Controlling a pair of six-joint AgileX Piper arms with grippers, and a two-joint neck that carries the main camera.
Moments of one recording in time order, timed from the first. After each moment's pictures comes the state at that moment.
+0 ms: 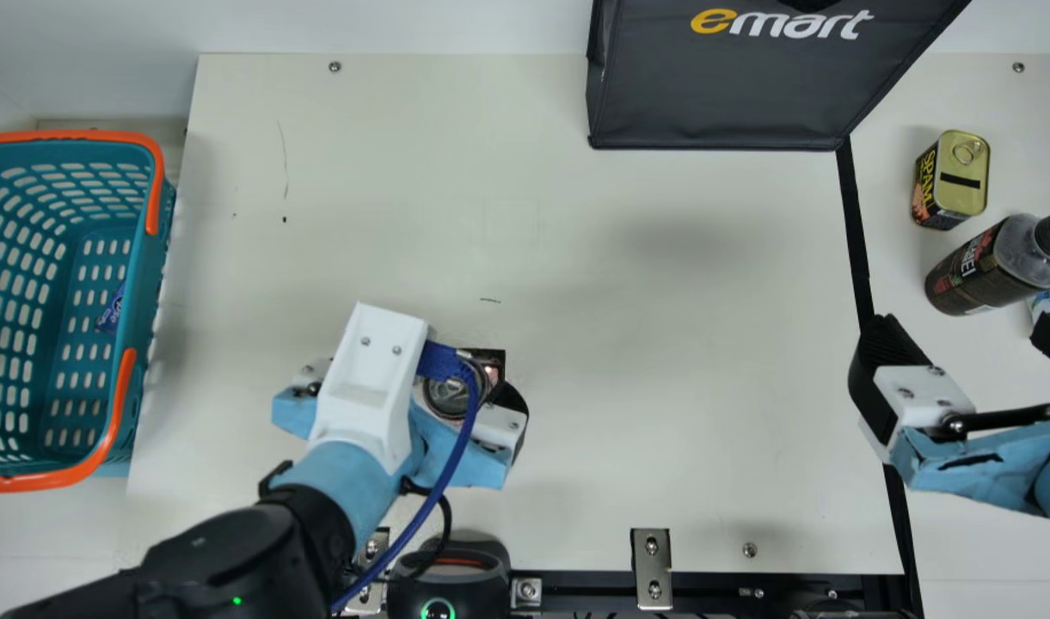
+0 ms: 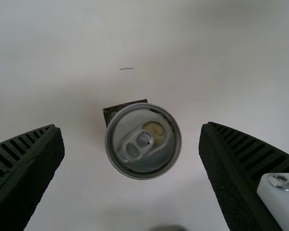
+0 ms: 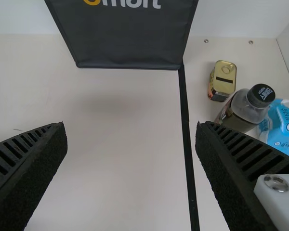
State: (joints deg) left arm -73.1 73.1 -56.9 30.2 57.9 -70.1; right arm 0.7 42.6 -69.7 -0.8 69.5 0.0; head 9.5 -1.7
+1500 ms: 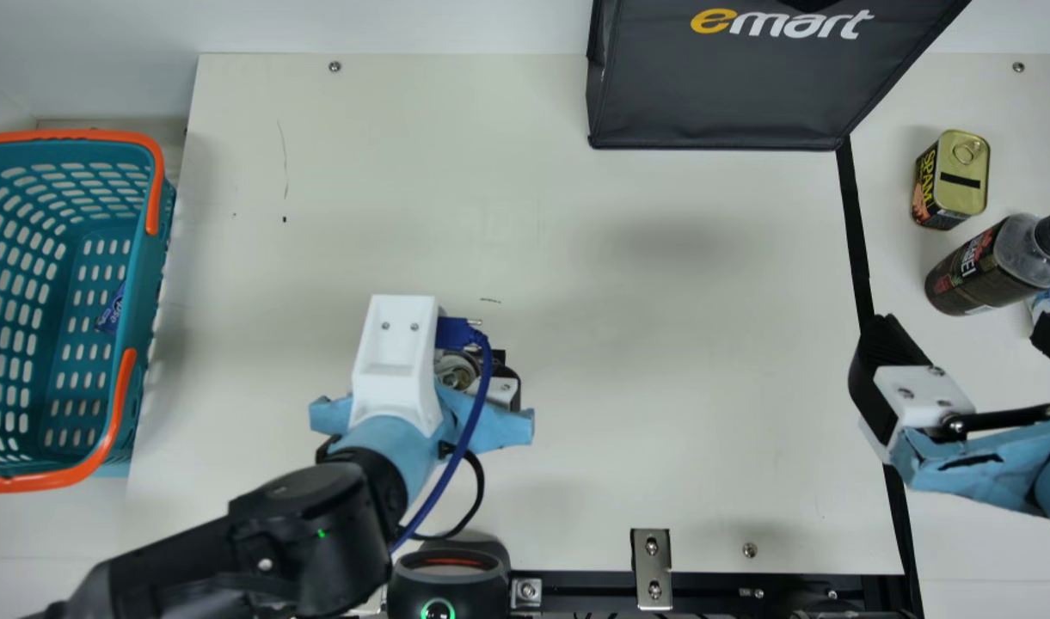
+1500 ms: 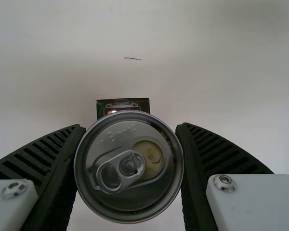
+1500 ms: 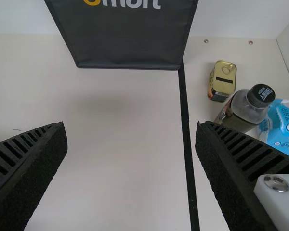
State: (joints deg) left arm -67.2 78.5 -56.1 27.1 52.7 -75.1; right arm 0.7 42.6 -69.7 -0.8 69.5 0.0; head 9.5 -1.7
